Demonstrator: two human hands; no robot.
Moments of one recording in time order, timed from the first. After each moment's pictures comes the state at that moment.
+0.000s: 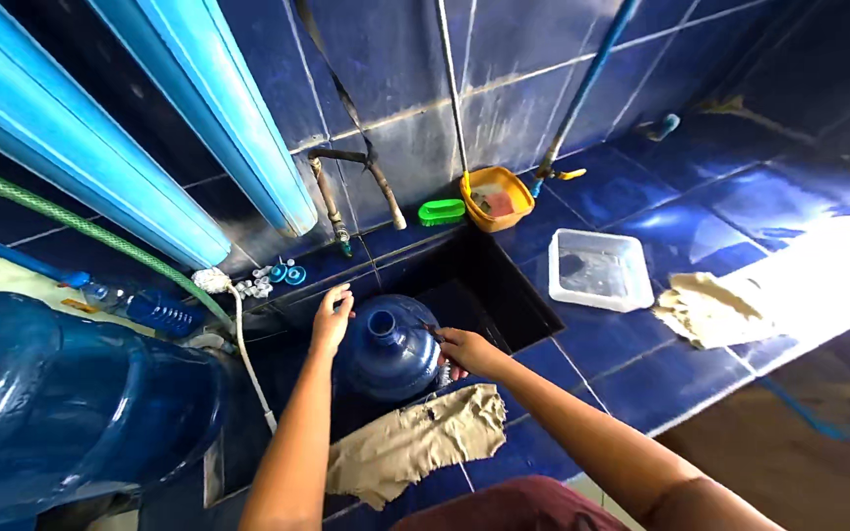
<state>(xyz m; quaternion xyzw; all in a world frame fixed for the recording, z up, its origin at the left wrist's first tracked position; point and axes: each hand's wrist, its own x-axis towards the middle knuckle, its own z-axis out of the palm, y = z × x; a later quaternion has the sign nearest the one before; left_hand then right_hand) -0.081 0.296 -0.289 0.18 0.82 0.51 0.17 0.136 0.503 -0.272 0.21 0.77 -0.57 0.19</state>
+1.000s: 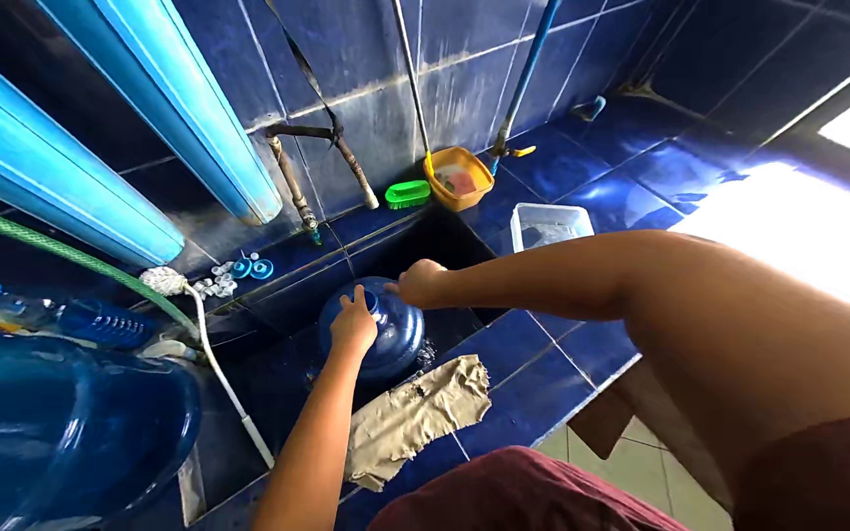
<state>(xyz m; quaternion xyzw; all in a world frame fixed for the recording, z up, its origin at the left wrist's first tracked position) -0.011 0.341 -0.261 0.24 0.94 0.06 0.23 0.051 0.476 -0.179 -0.01 0.95 0.04 0.32</state>
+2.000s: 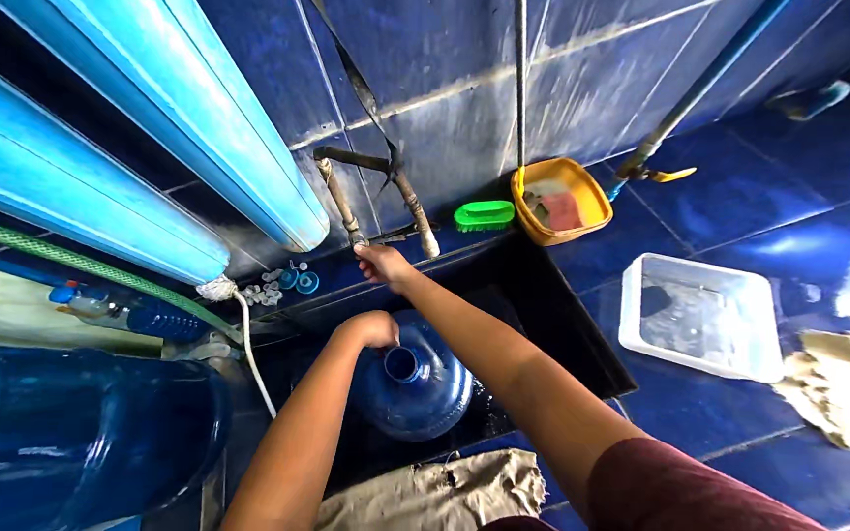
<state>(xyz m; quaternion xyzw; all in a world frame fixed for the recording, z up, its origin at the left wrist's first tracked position) -0.147 0.385 -0.270 0.35 0.81 -0.04 0.47 -0.184 0.503 -0.298 0.16 0.59 -0.79 0.08</state>
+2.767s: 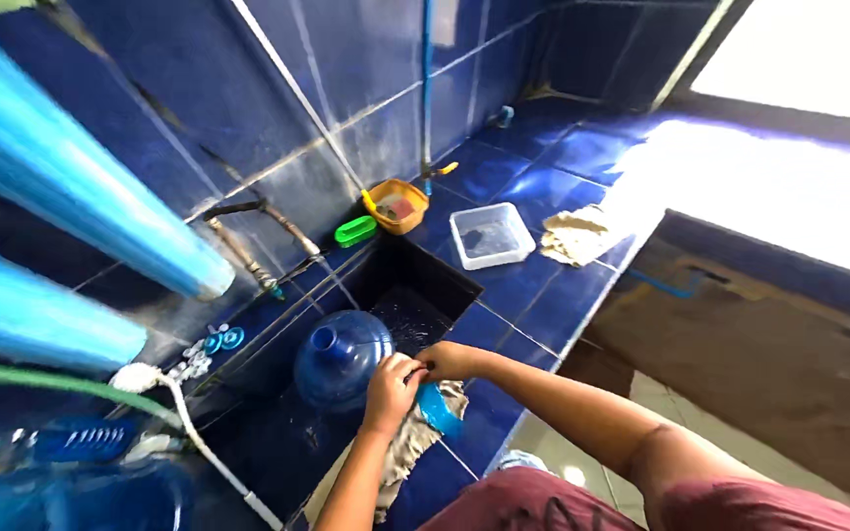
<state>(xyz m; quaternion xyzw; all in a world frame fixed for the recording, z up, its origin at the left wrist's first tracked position) 0.111 0.342 -0.288 0.57 0.72 0.38 0.08 0.223 0.503 -0.269 0.08 0.89 -0.44 0.12</state>
